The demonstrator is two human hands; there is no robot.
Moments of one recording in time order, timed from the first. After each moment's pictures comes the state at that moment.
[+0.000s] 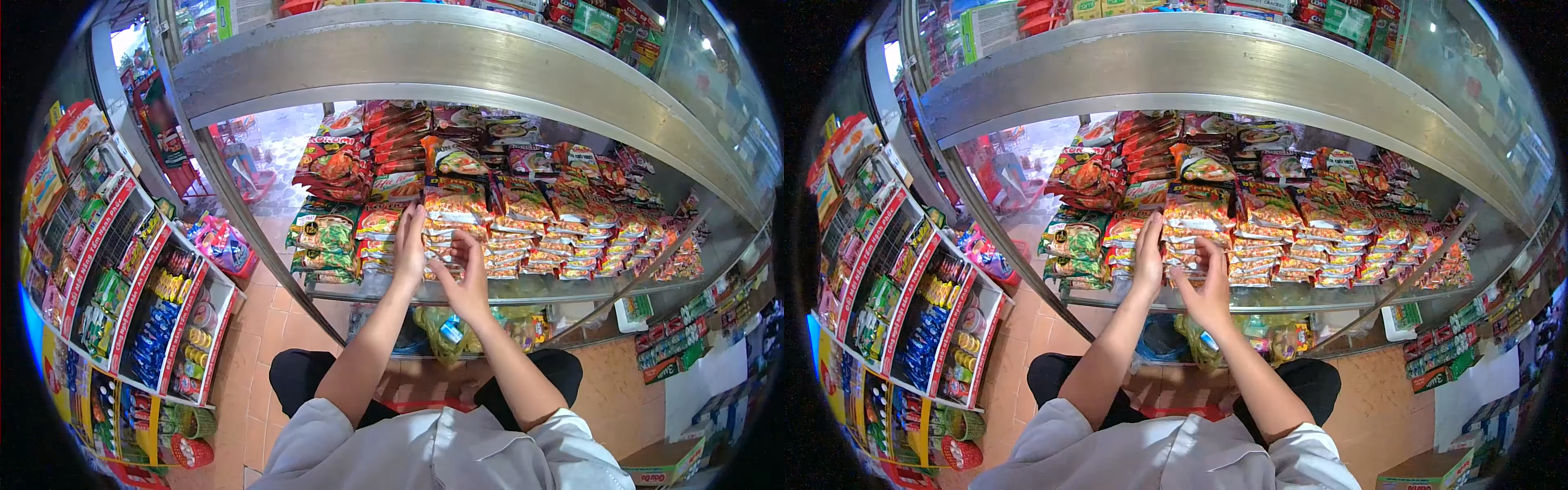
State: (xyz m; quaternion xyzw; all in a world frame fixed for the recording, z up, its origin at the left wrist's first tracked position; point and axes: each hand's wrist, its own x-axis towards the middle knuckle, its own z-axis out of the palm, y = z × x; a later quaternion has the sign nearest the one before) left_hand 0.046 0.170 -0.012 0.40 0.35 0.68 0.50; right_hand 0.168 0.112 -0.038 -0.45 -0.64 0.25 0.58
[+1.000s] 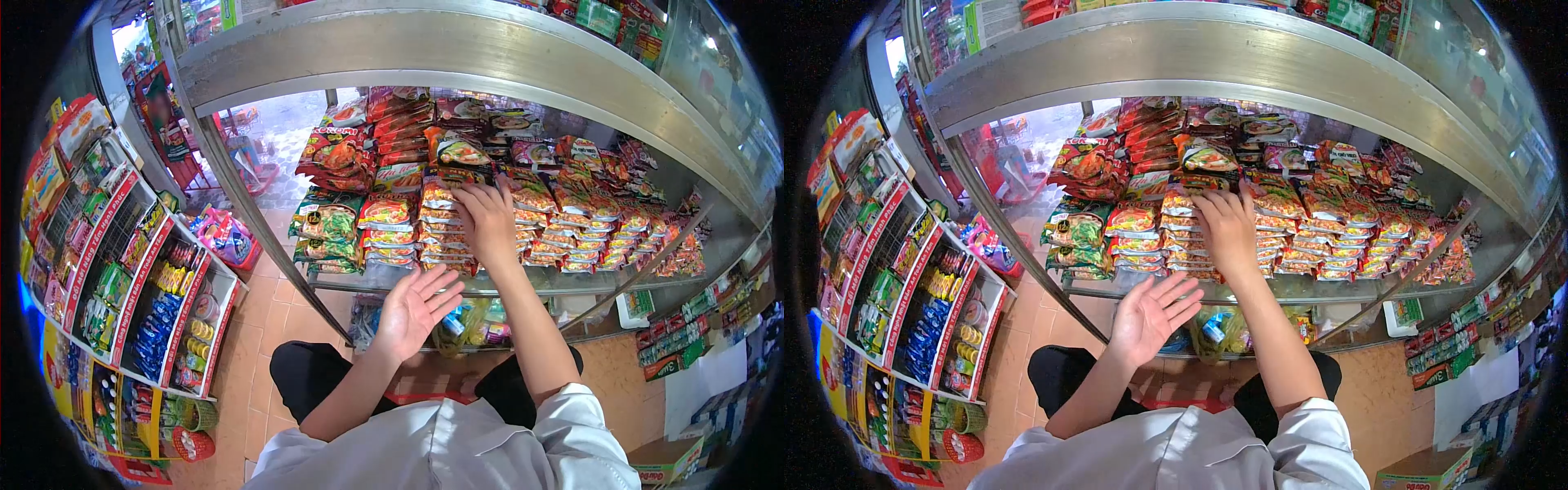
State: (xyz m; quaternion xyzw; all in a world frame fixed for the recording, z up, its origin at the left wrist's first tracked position) left_hand 0.021 0.031 -0.002 0.19 0.18 0.51 0.82; right_hand 0.200 0.161 0.037 -0.42 -0.77 -0.20 0.43
